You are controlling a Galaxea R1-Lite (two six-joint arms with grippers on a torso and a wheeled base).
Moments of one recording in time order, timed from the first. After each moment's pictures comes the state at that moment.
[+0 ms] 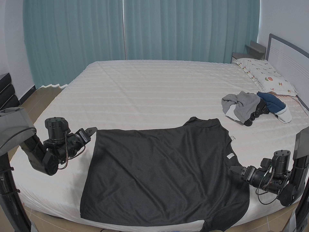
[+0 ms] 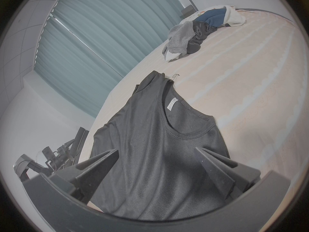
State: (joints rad) left arm -0.08 2.15 -0.75 -1.01 -0.07 -0.67; right arm 0.12 2.09 -0.02 -1.55 0.21 0.66
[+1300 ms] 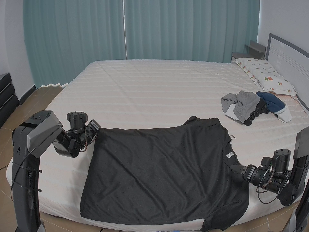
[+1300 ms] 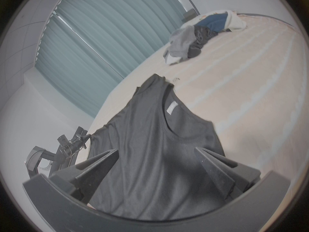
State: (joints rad) left arm -0.05 2.51 -1.30 -0.85 0.01 -0.82; right arm 0.12 2.08 -0.05 -1.55 0.19 0.62
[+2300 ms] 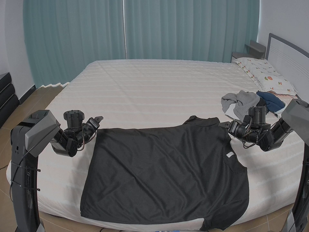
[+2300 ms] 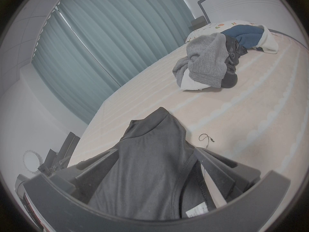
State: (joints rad) left arm -0.03 2.50 -1.29 -0.87 -0.11 -0.82; right arm 0.07 2.27 -1.08 -0.72 0.17 0.55
